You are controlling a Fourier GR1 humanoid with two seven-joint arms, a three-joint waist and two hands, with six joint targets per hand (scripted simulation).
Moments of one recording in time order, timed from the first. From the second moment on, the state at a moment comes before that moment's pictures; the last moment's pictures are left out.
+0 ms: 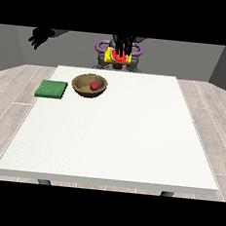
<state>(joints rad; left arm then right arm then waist) -0.92 0.09 -0.56 -0.78 -1.08 0.24 0.52 -0.22 -0.38 -0.39 -1.10 -0.35 0.34 -0.02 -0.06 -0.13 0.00</state>
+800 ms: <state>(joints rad) -0.84 0.25 0.18 -1.10 -0.11 0.00 0.18 -0.17 -0.25 -0.37 -1.08 -0.29 0.17 -0.08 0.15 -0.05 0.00</state>
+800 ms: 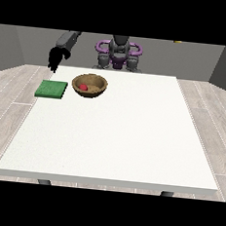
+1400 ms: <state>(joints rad) -0.79 0.47 0.37 -1.13 0.15 -0.27 0.16 -0.26 -0.17 -0.35 -0.90 -0.26 0.16 -0.28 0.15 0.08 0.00</state>
